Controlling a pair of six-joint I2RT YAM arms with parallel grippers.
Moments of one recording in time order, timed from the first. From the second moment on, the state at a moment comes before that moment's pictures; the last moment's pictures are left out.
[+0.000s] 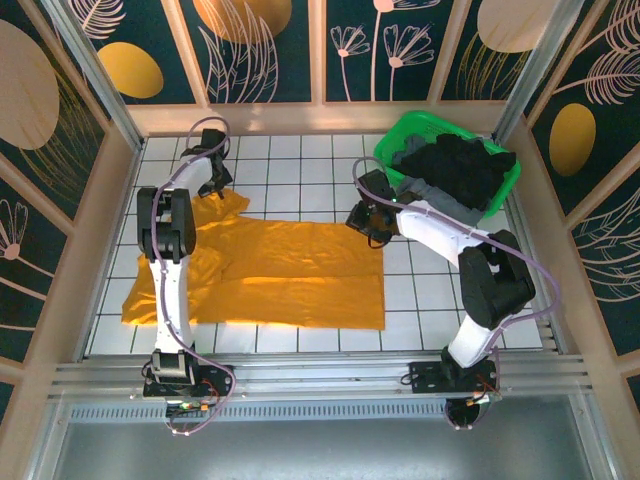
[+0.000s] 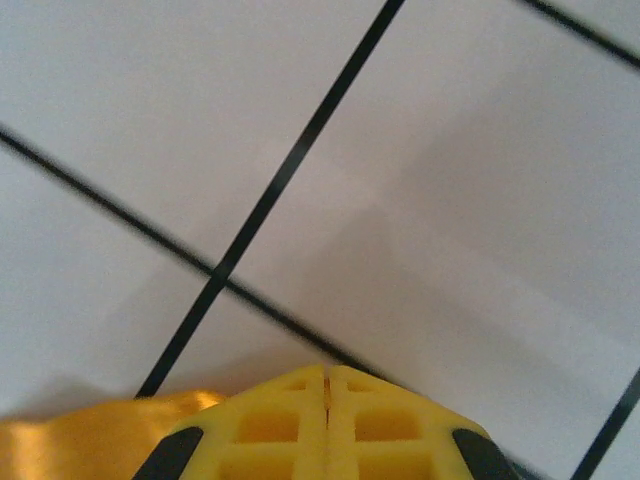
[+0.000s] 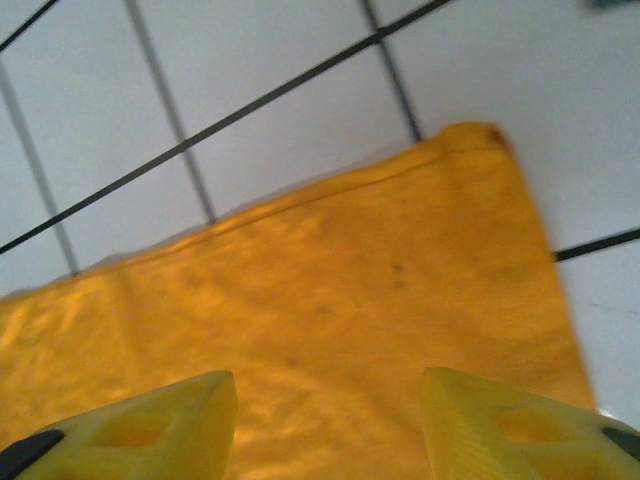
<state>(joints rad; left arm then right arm) -0.06 2.37 1.90 -0.69 -0.28 -0.60 0.54 1.71 1.19 -0.57 0.07 0.95</state>
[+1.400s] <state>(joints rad) -0.06 1.96 1.47 -0.69 -0.16 -0.64 0.40 1.99 1.30 -0.48 0.03 0.29</state>
